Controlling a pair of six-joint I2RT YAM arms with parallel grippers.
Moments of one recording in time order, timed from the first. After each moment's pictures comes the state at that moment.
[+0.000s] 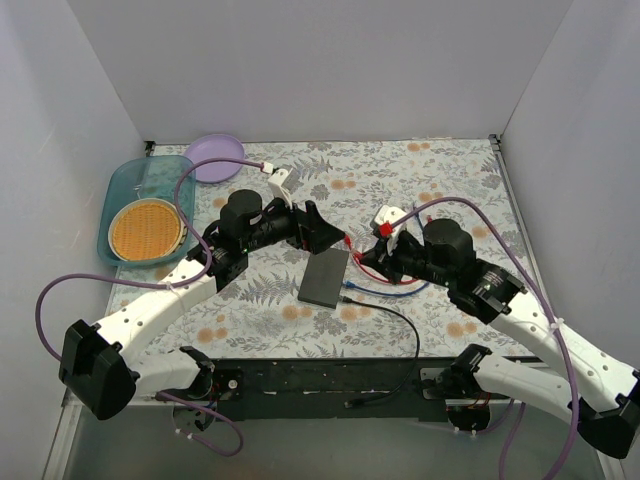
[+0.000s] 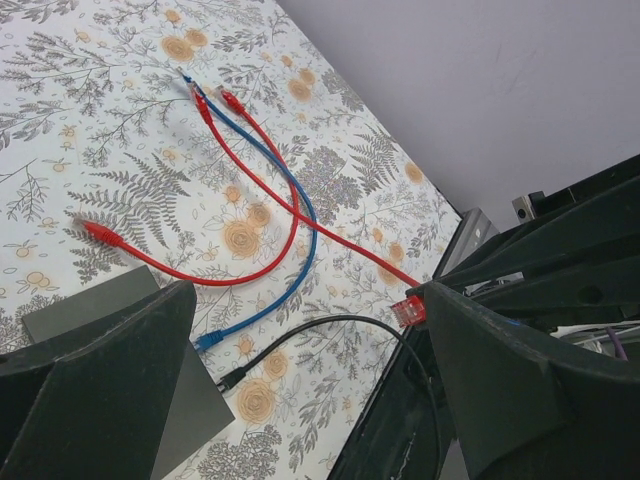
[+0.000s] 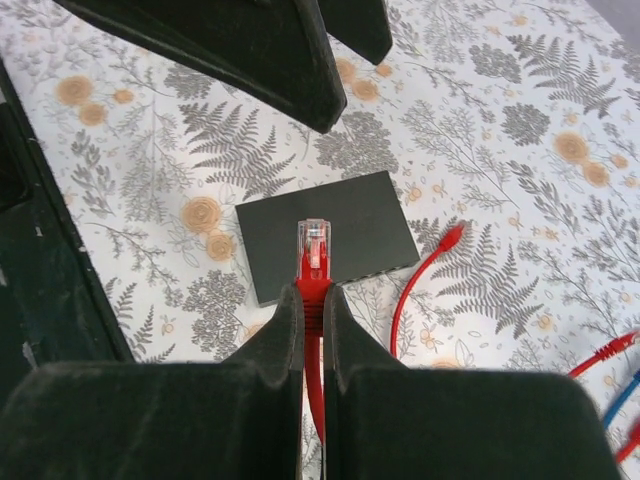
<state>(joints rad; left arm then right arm) -0.65 1.18 0.93 0.07 0.39 -0.50 0.79 0.87 0.89 -0.38 -0.26 -0.14</state>
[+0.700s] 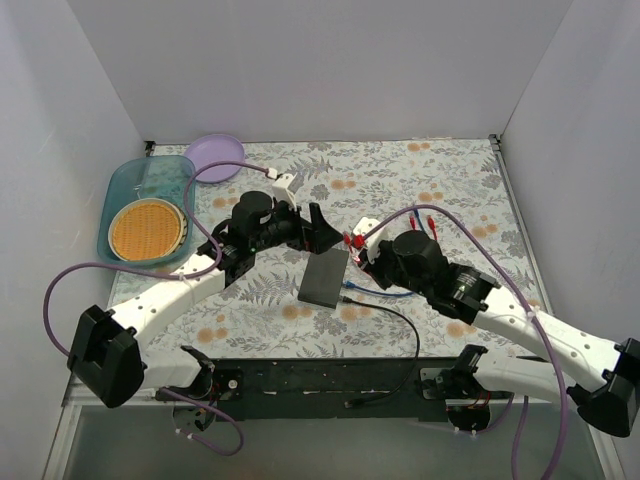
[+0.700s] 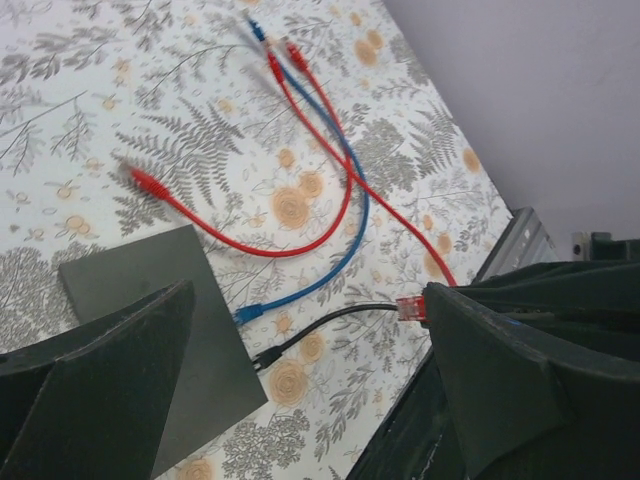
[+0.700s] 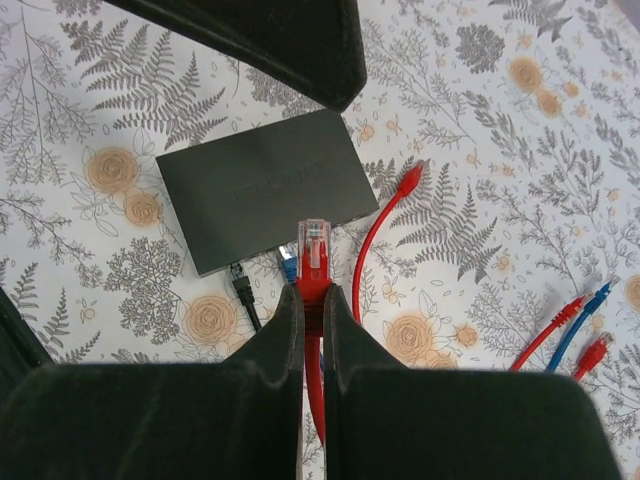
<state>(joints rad) -0.64 1.24 0.91 0.04 0.33 -0.51 0.95 0.94 0.83 -0.37 0.08 -0.18</state>
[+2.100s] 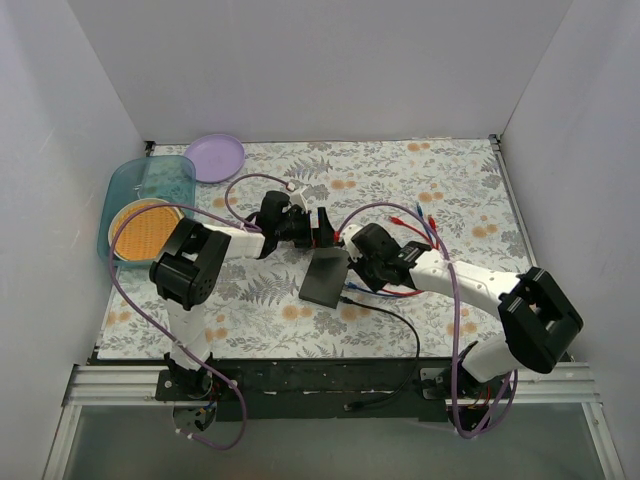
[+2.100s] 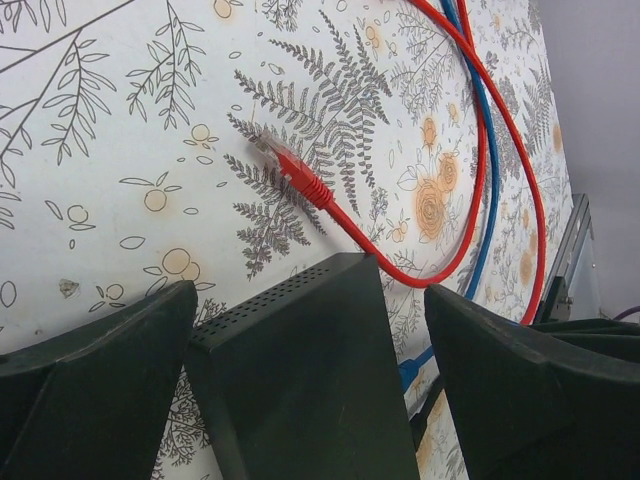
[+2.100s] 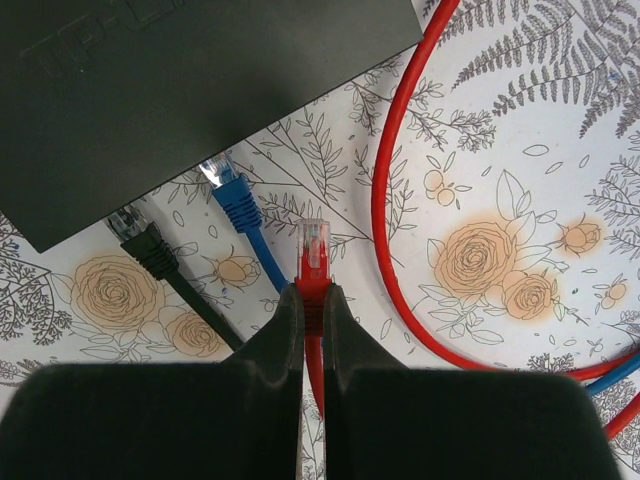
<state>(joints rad) -0.48 1.94 0.99 0.40 0.62 -0.55 0.82 1.45 0.87 -0.46 0.11 -0.06</state>
